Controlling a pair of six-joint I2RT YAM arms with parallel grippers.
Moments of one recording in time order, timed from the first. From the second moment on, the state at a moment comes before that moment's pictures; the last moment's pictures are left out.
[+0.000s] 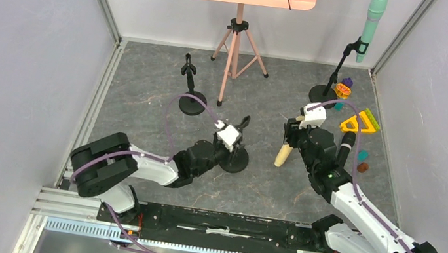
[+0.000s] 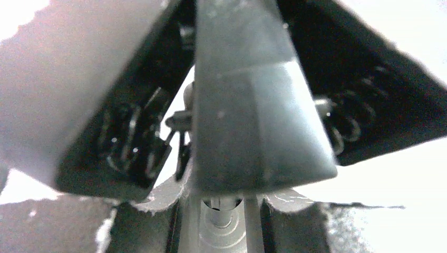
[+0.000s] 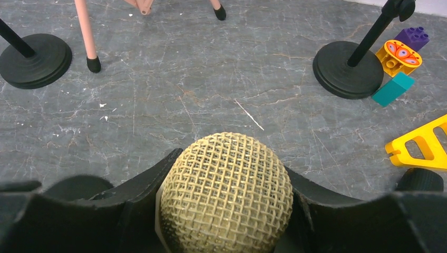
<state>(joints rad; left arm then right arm) -1.04 1.55 0.47 0.95 -0.27 -0.06 0.52 0.92 0.53 0.16 0.29 0.05</state>
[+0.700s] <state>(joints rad) -0.49 1.41 0.44 0.77 -0.27 -0.06 0.31 1.11 0.65 -0.03 0.13 0.07</state>
